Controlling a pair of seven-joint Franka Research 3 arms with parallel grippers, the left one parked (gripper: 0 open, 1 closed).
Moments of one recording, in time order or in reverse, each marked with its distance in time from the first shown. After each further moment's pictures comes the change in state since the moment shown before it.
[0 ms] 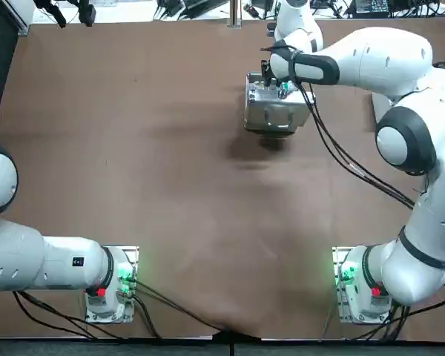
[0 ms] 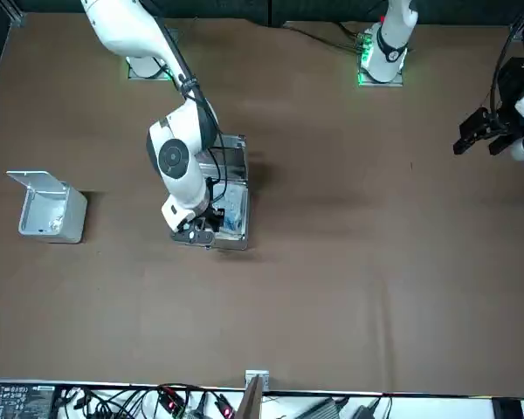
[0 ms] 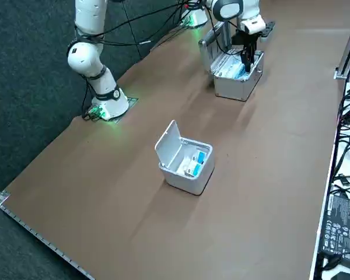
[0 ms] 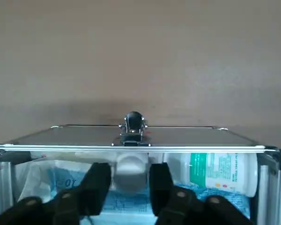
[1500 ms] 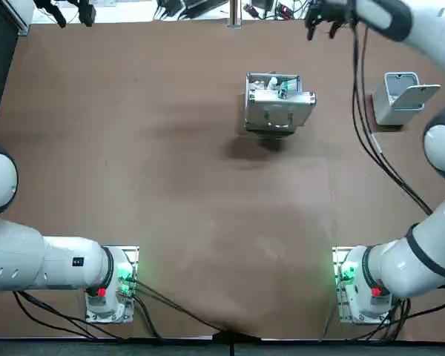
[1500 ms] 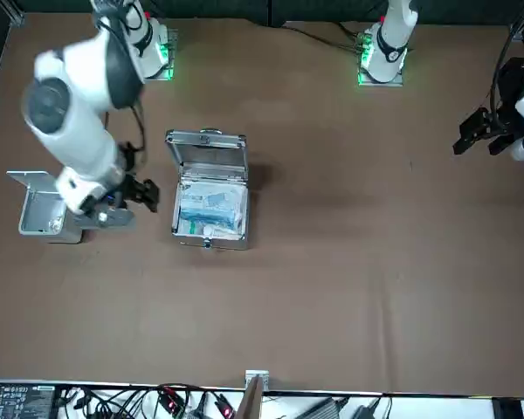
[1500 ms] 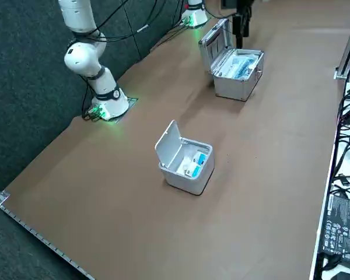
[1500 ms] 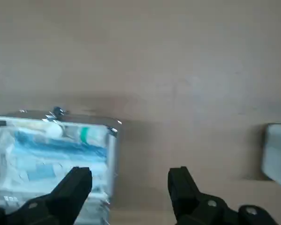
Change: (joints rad) arm -0.198 -0.299 -0.027 0.094 -0.010 -0.442 -0.323
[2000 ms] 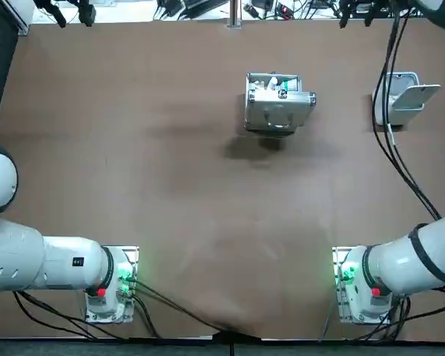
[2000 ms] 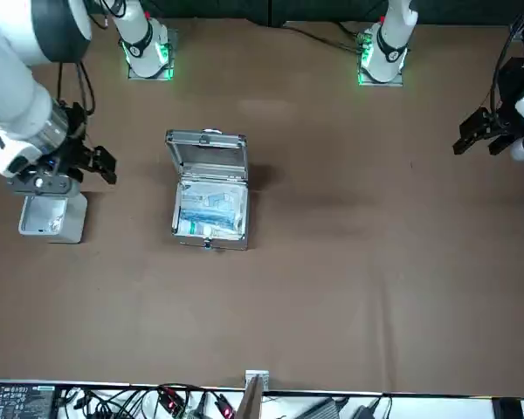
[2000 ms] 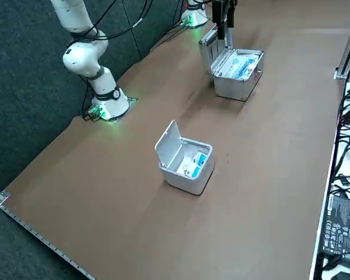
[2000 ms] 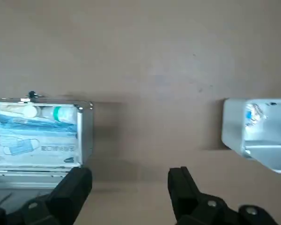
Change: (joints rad) arm -0.091 -0.123 -0.004 -0.002 0.000 -0.154 -0.051
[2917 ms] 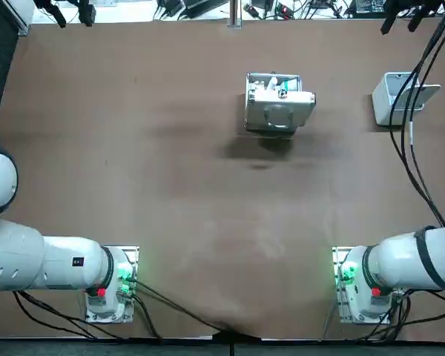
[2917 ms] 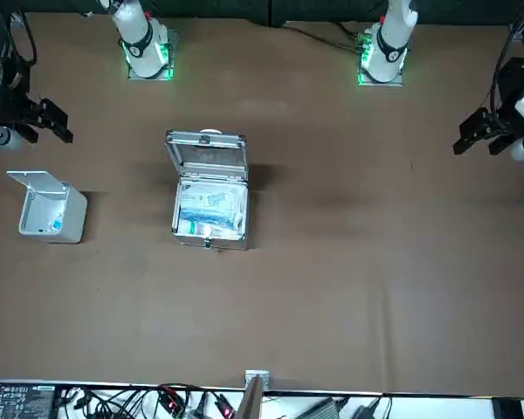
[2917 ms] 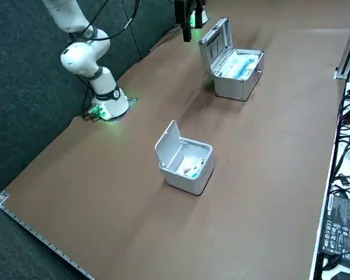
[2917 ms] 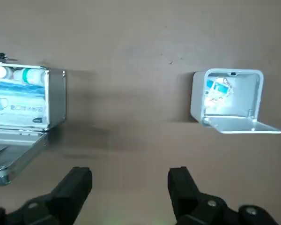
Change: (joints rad) arm -0.159 -0.187 -0.013 -0.118 0.017 -0.119 -0.207
